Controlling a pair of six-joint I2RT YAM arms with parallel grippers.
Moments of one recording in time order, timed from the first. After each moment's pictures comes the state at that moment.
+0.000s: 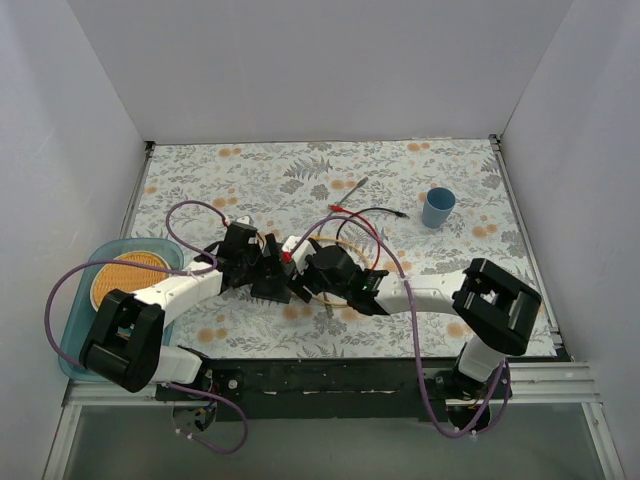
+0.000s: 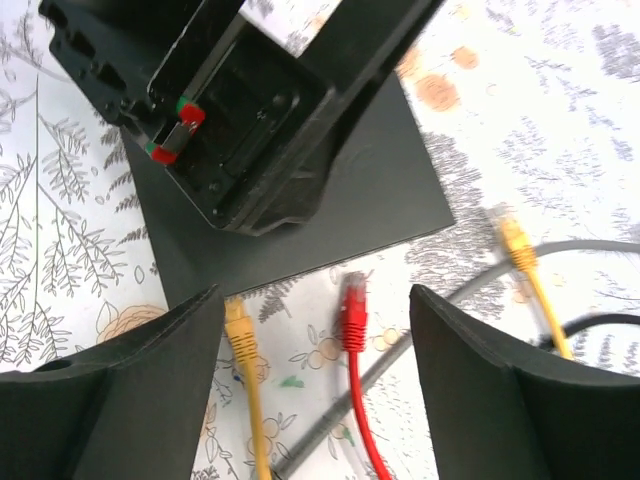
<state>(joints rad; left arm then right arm) -0.43 1.34 0.63 -0.19 -0.02 -0.65 1.09 1.66 0.84 0.35 0.10 -0.15</state>
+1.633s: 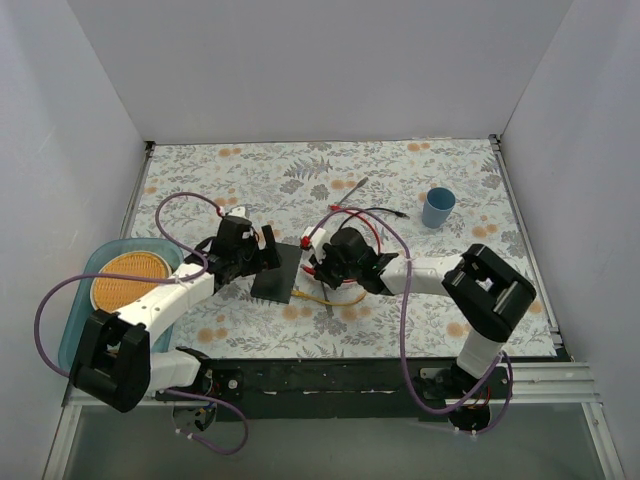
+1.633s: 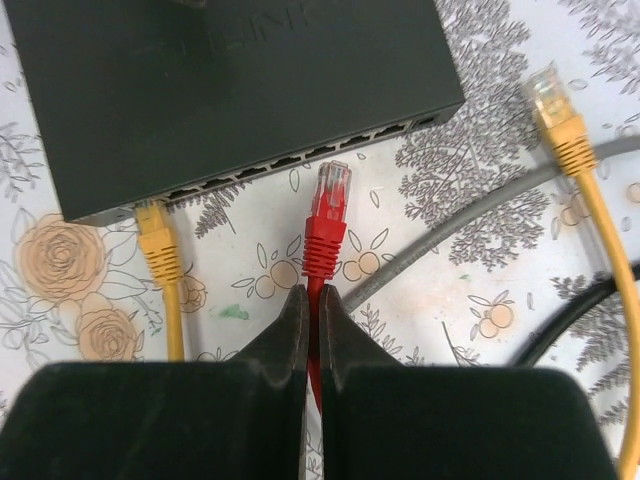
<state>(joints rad) -0.43 1.24 0.68 -0.27 -0.06 -0.60 0.88 1.73 0.84 0.23 -0.18 -0.12</state>
